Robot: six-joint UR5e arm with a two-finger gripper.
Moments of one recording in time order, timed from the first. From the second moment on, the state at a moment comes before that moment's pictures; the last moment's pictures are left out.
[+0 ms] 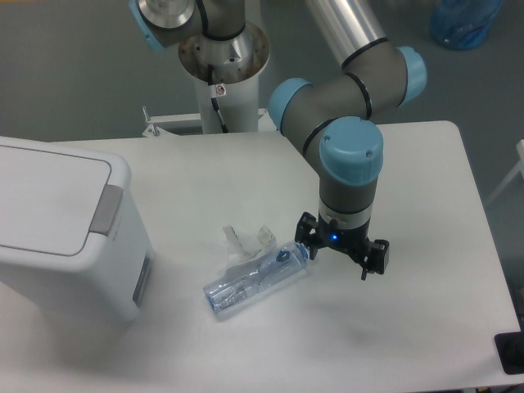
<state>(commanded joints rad) 2.52 -2.00 -1.48 -1.05 1.56 0.98</state>
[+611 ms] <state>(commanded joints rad) 2.52 -1.99 -1.46 -1.06 1.55 0.89</state>
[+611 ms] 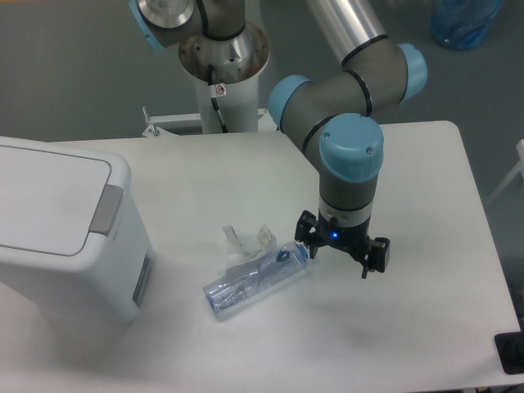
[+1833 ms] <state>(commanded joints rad) 2.37 -1.81 -1.39 -1.06 1.06 0.36</state>
